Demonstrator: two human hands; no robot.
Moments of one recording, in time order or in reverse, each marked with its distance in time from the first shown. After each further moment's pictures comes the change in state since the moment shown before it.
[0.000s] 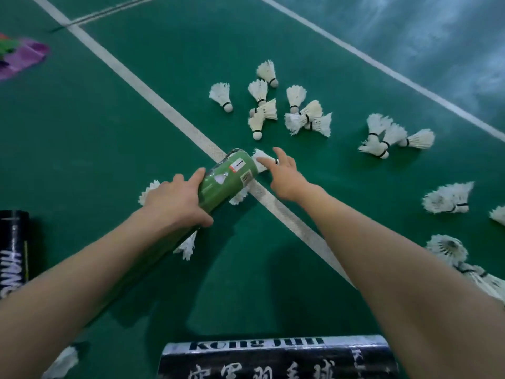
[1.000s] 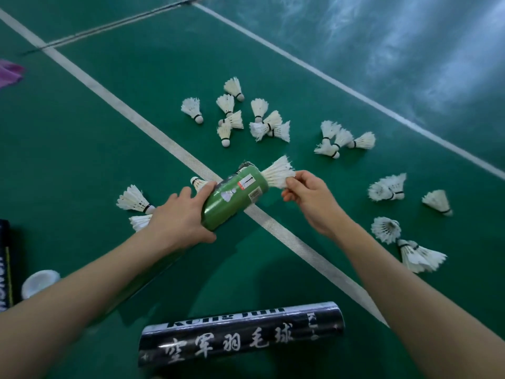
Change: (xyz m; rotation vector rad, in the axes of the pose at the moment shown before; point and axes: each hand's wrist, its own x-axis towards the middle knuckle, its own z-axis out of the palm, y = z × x) left_hand -0.073 0.060 0.002 -0.043 0.078 0.198; right_hand -0.162 0.038 -0.045 1.187 0.283 0.086
